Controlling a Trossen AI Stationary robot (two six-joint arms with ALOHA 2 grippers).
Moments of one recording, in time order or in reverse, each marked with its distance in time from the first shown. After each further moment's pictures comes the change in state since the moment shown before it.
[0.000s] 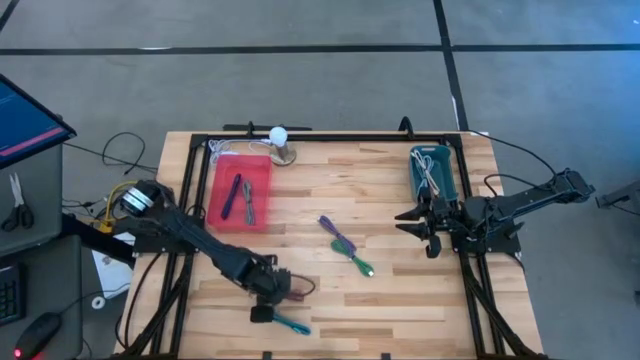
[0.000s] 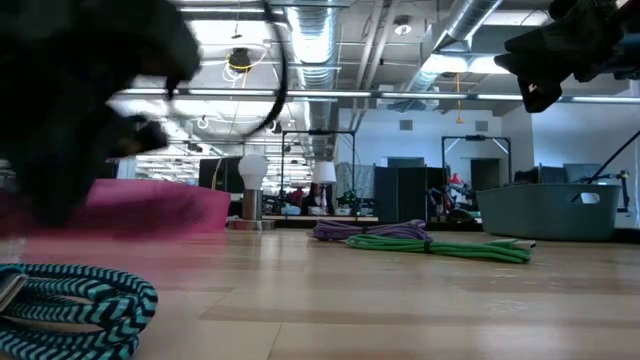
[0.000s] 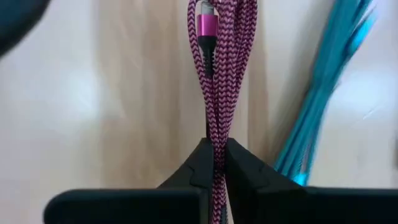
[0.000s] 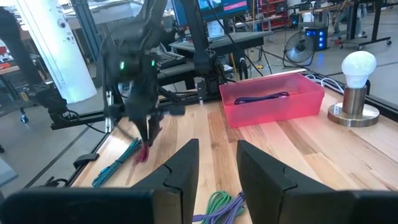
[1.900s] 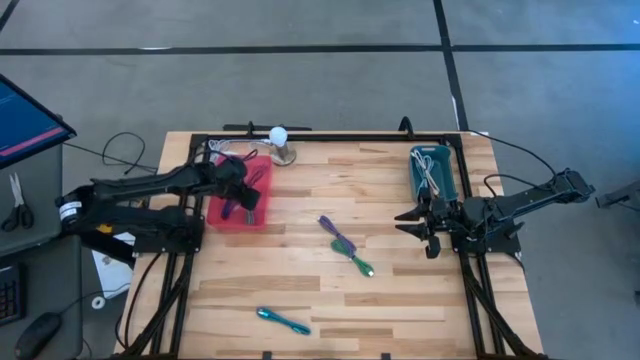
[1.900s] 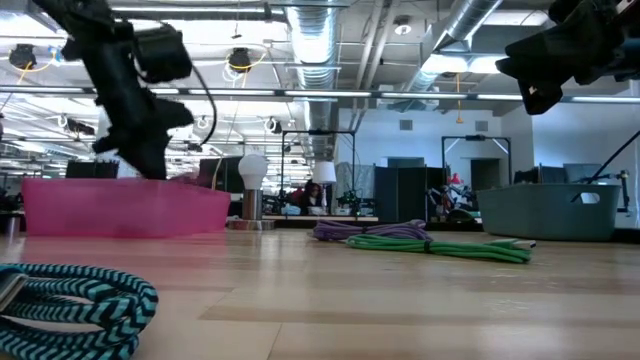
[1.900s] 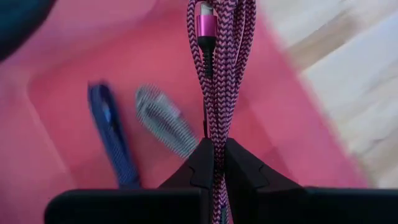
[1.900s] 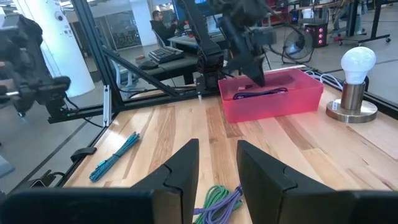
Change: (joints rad) left arm 1.003 -0.700 -0.419 -0.149 -0.164 0.014; right arm 0.000 0.000 0.000 -0.022 0.001 -0.008
